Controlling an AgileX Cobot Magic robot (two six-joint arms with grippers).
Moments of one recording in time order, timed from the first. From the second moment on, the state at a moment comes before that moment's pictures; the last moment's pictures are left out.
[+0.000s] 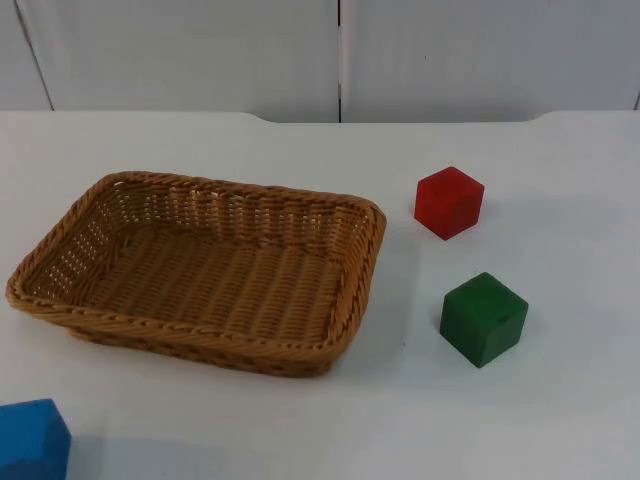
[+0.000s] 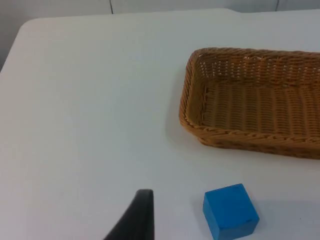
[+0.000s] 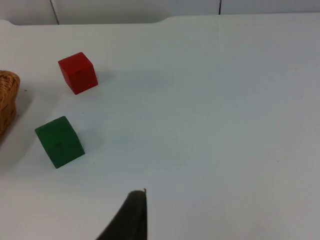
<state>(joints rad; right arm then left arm) 0.11 0.00 -0.52 -0.06 1.09 0.07 -0.01 0.00 -0.50 -0.06 1.08 0.05</state>
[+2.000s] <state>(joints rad) 0.11 0.22 -0.59 -0.07 1.03 0.06 -0.01 0.11 -0.51 -0.06 1.06 0.05</state>
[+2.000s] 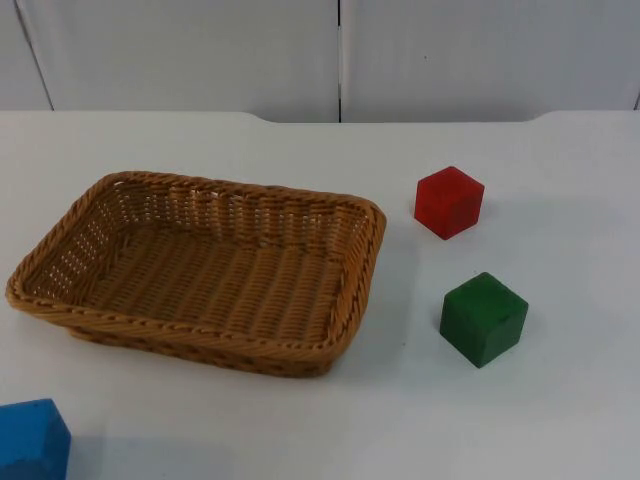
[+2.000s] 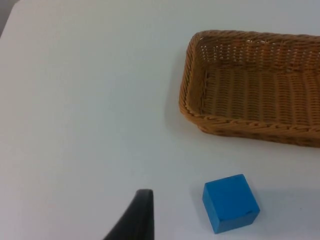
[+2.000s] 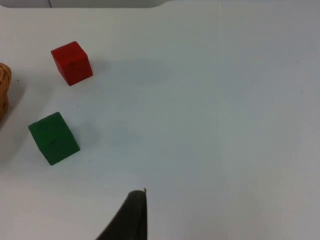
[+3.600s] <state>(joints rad) 0.11 0.78 -0.94 -0.06 0.93 0.04 -0.01 0.46 -0.66 -0.21 1.00 0.12</state>
